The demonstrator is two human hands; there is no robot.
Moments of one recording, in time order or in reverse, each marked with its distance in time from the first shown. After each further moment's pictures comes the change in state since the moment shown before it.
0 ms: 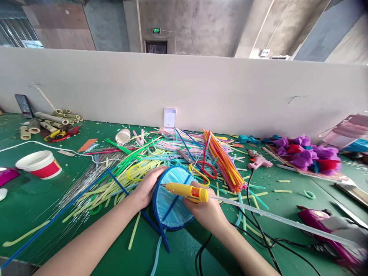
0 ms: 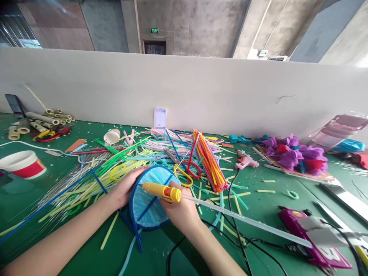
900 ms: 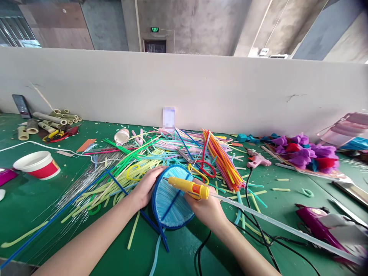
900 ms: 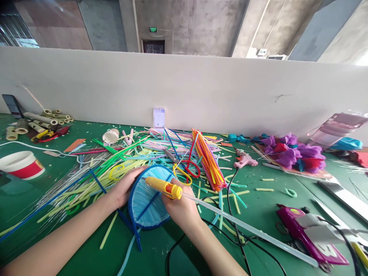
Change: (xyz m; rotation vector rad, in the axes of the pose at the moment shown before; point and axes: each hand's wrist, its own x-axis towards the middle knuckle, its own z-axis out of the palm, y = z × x) left_hand -0.001 0.000 0.000 -0.022 -0.027 0.010; right_hand 0.003 0.005 -0.001 -0.088 0.080 -0.027
